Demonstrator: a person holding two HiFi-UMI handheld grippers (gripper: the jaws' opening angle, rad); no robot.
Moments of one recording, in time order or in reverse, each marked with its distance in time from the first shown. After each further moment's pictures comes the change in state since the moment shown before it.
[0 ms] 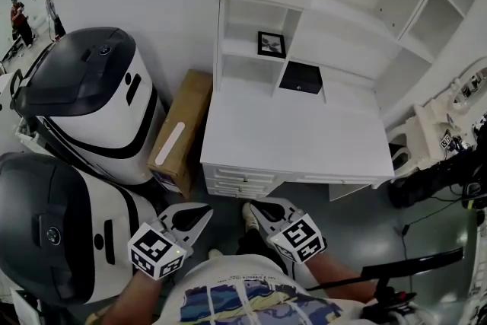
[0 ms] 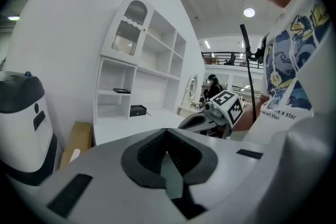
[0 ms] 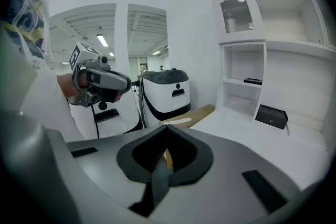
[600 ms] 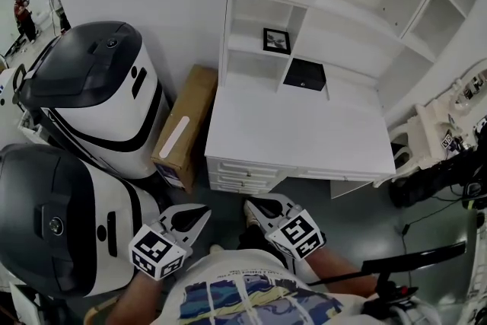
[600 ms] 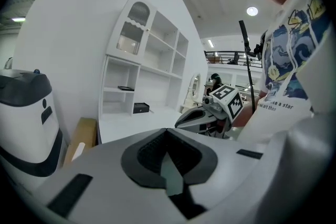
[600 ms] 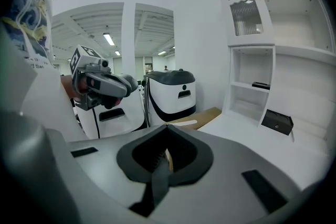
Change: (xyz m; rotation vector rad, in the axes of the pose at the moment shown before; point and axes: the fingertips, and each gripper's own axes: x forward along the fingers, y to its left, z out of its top) left arm -0.022 -0.006 -0.020 -0.012 0.008 0.039; right arm 0.003 0.024 0.007 -0.048 -0.005 0.041
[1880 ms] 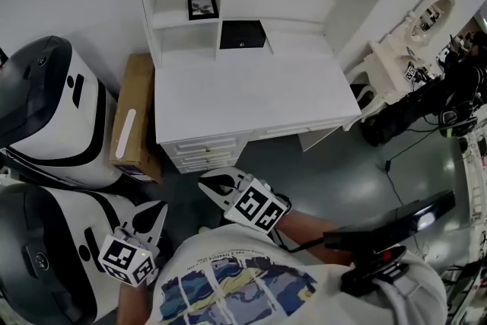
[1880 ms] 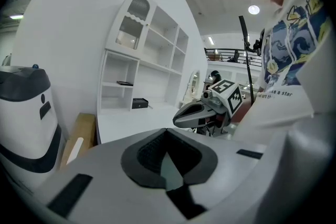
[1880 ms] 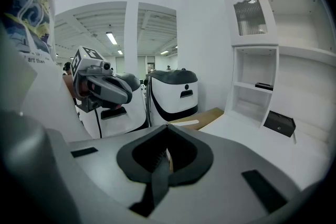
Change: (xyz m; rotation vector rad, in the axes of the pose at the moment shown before) left arm -0.002 0.003 -0.019 -0.011 0.042 -0.009; right arm 0.011 0.014 0.005 -0.001 -0.004 0.034
